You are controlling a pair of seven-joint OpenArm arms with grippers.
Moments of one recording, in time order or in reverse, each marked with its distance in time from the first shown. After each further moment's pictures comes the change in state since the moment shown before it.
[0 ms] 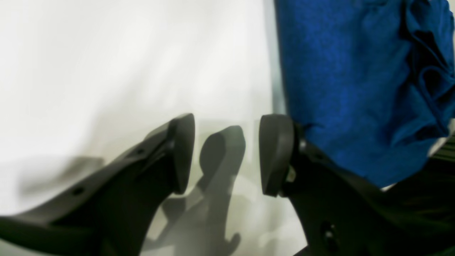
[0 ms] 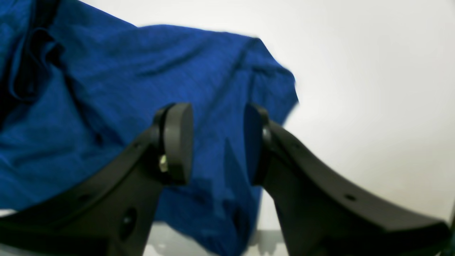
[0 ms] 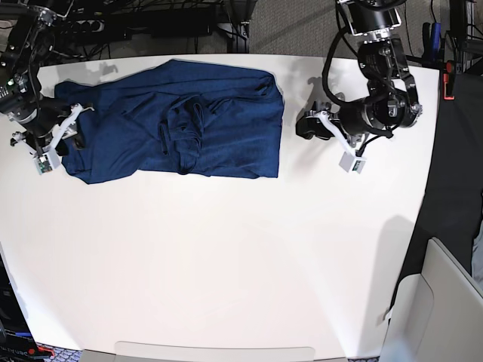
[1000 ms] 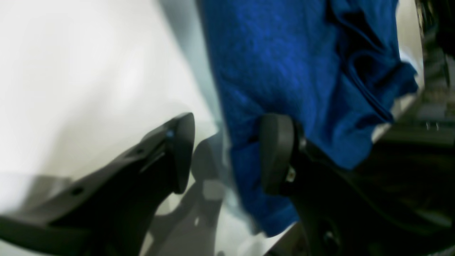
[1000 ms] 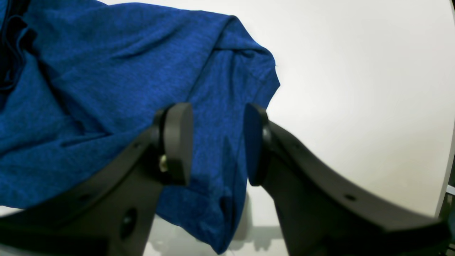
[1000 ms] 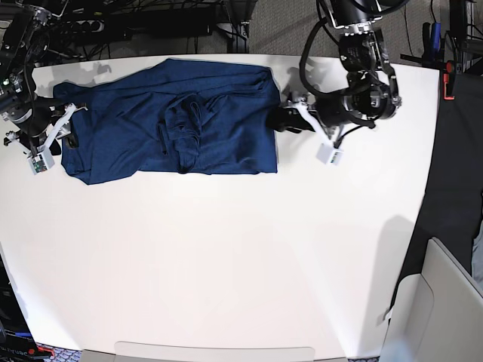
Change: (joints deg) left arm 2.0 3.9 -0.4 -0.8 -4.0 -3.2 0.0; right arm -0.2 1.3 0.3 0.0 0.1 0.0 0.1
